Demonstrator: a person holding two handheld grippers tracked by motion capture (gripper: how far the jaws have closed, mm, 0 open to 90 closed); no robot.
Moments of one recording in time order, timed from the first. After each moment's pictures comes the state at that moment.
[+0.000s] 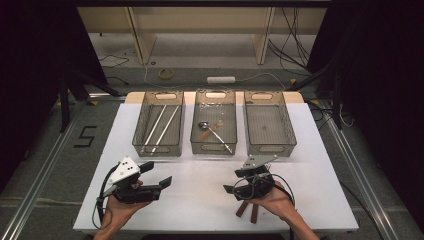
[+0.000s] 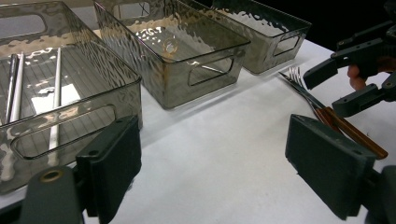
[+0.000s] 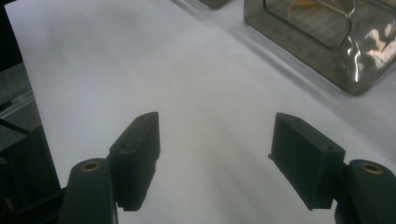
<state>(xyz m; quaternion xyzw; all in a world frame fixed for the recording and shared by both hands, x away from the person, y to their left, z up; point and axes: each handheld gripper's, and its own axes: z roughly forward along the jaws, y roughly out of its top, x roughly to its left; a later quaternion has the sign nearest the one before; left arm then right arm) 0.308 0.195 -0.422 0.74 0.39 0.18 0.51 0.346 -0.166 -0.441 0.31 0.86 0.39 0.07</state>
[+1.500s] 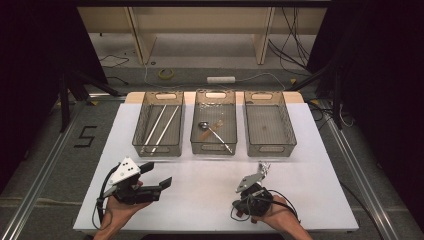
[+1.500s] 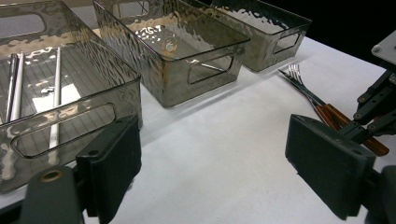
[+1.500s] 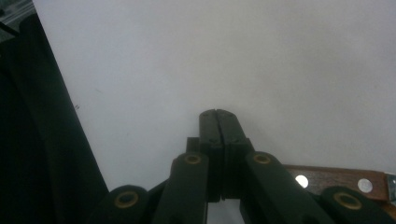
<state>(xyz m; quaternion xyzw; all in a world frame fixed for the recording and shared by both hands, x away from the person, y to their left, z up) 0.306 0.195 -0.423 0.75 0.38 0.18 0.51 0.319 -0.163 -0.474 0.26 0.93 0.27 0.02</state>
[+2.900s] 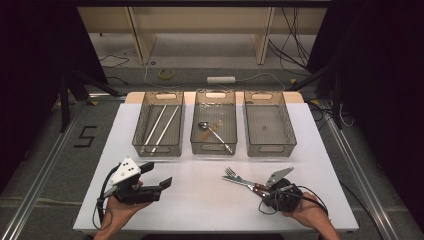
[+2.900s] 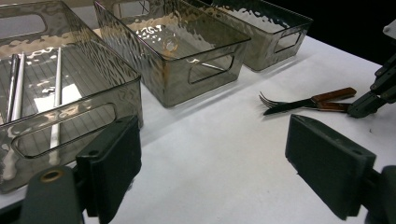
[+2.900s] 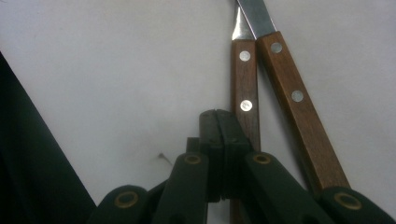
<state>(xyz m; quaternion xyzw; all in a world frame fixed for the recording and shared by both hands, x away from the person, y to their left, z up) 0.306 0.195 -0.423 0.75 0.38 0.18 0.51 0.326 -0.234 -0.462 0.31 0.93 0.21 0.05</state>
